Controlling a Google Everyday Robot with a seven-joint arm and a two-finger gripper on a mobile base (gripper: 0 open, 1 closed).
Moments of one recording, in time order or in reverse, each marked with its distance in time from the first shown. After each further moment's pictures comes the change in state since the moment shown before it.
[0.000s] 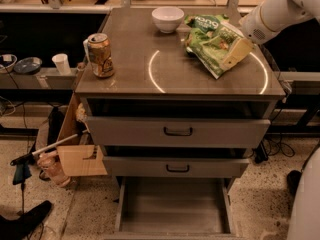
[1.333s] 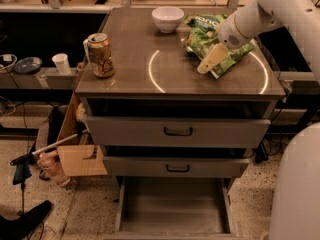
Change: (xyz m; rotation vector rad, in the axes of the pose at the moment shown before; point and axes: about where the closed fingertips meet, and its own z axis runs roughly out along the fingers) arm -0.041 0.023 0.055 -0.095 -0.086 -0.002
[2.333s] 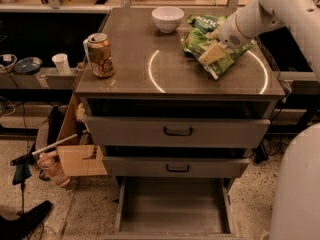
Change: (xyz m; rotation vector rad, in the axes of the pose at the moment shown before) arm 0.000 0.000 0.000 -0.001 0.000 0.000
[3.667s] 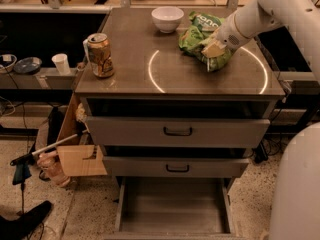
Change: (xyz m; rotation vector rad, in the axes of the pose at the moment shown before) arm 0.000 0.000 0.000 0.000 0.000 0.000
